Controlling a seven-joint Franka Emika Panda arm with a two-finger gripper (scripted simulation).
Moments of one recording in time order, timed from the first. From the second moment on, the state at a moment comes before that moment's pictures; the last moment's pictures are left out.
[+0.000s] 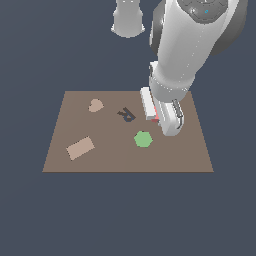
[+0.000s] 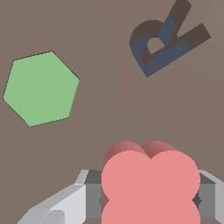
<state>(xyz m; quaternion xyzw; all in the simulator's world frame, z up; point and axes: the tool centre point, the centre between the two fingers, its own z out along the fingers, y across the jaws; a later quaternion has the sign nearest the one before) -0.033 0.102 0.039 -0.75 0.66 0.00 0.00</state>
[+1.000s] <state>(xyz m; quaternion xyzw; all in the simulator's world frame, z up) -0.053 0.110 0.040 -0.65 0.76 0.00 0.00</state>
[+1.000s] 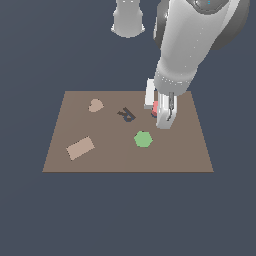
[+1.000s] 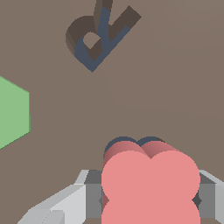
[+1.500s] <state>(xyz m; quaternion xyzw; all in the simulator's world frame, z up) -0.053 0.110 0.033 -0.65 0.76 0.00 0.00</state>
